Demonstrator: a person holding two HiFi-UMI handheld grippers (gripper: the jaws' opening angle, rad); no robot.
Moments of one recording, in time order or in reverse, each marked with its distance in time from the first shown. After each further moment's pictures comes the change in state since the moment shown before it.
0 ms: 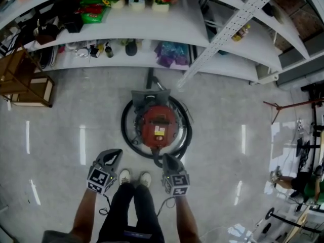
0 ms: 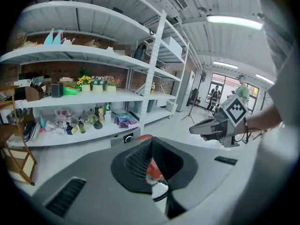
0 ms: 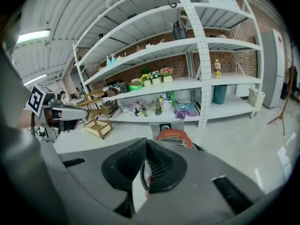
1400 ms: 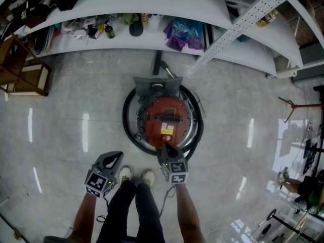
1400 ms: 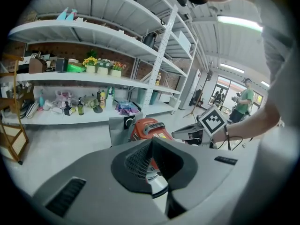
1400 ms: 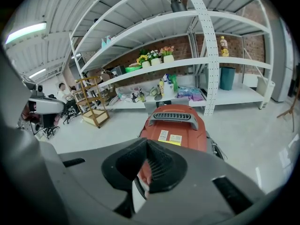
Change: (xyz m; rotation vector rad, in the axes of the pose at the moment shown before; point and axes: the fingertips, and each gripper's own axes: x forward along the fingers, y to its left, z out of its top) left arm 0.068 0.022 -0.108 -0.095 0.034 -0.007; right arm 0.147 -0.044 -0.096 -0.008 0.094 0.025
